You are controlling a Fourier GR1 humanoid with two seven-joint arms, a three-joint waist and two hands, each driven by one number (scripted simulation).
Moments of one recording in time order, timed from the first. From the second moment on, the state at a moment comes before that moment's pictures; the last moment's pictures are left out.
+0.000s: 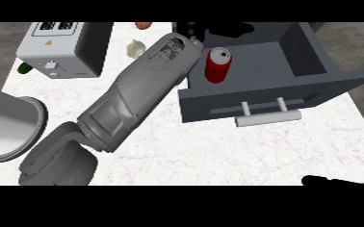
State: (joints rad) left arm -1.42 0.00 -0.59 -0.38 0.63 0.77 -0.09; right arm 0.09 -0.13 -0.21 -2.22 0.15 0.21 0.06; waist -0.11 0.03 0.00
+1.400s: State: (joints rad) left arm -1.41 0.09 -0.60 -0.55 0.64 0.82 -0.01; right arm -0.12 -0.19 0.11 -1.71 1.02 -0.09 -0.02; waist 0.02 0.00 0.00
